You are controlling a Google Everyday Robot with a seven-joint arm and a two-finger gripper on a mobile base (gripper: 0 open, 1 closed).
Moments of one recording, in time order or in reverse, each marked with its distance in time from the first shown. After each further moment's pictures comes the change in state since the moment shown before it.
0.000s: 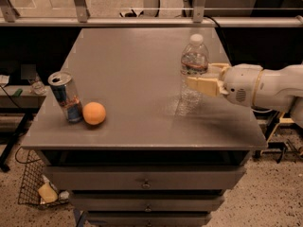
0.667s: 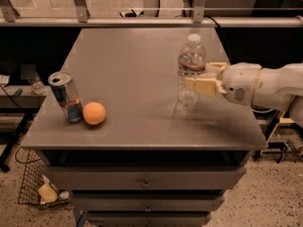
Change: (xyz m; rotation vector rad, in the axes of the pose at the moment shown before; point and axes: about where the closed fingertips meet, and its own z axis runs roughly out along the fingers) arm 0.005 -0.004 0.002 0.007 0.004 -0.008
